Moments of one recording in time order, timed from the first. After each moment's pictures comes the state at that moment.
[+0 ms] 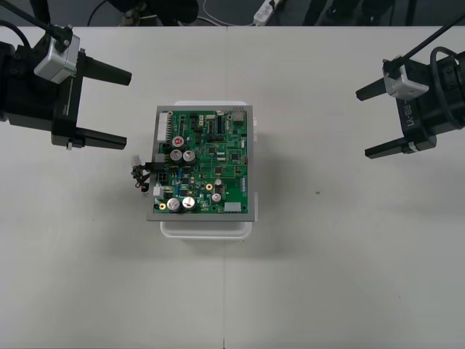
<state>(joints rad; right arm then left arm) -0.59 -0.87 -0.02 -1.71 1.57 -1.57 -0.36 -0.53 0.78 0.14 -1.76 -1.39 -1.54 0.37</state>
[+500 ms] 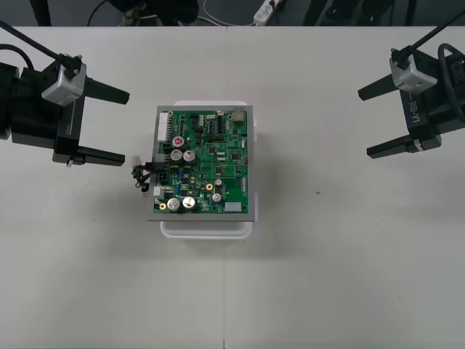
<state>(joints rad) -0.59 -0.89 -0.02 -1.71 1.50 -1.57 -0.41 -0.46 0.78 0.14 -1.79 -1.45 -1.54 0.37</state>
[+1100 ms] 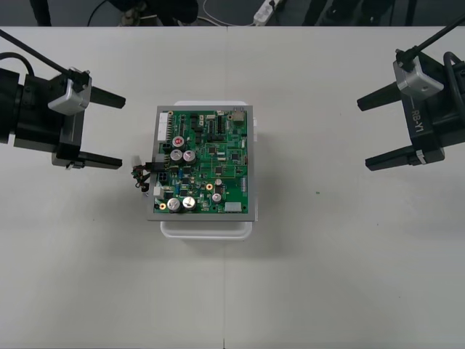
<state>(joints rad) -0.51 -0.89 -0.07 -1.83 1.46 -1.57 -0.56 -0.45 0.78 0.14 -1.81 -1.53 -1.54 0.33</state>
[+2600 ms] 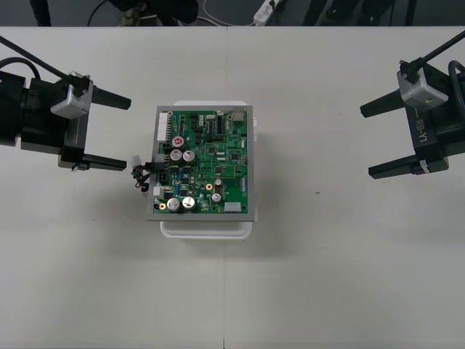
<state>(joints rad) -0.46 -0.89 -0.10 -1.89 1.47 -1.57 -0.55 -0.45 0.75 0.14 -1.77 -1.50 -1.54 0.27</state>
